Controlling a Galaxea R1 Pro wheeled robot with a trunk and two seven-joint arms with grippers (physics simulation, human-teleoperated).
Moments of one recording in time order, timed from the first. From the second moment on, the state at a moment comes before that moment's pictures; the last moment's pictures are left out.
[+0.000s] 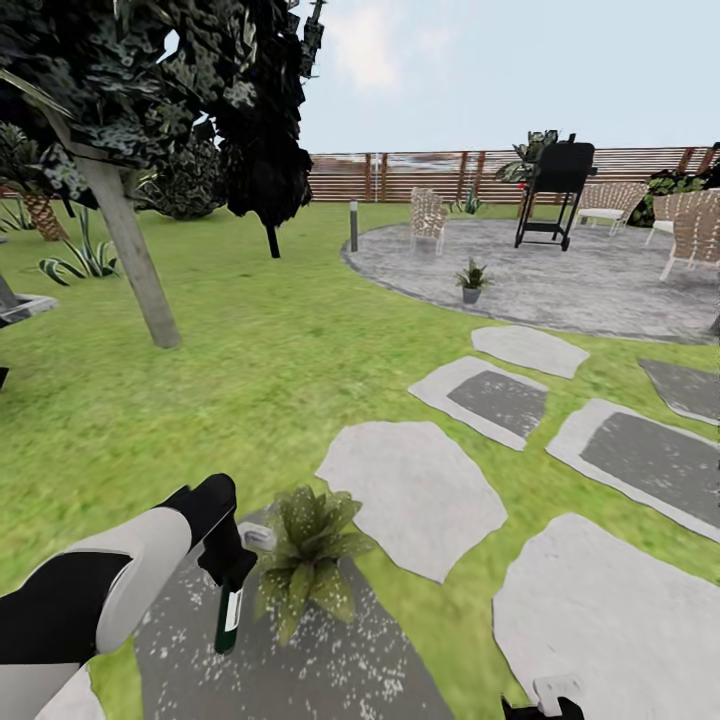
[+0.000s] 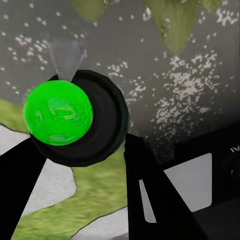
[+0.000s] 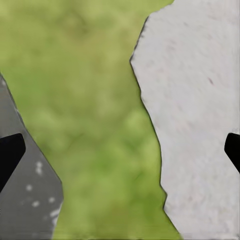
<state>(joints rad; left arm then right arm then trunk) -1.08 0.03 -0.08 -0.08 -0.71 1.00 -0.80 -0.43 -0.12 -0.01 -0.04 0.08 -0.35 0.01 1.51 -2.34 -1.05</state>
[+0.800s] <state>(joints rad) -0.93 0.09 -0.07 -0.08 -0.71 0.25 -0.81 -0.43 -0.13 -0.01 -0.32 0.37 -0.34 0.05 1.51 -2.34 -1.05</state>
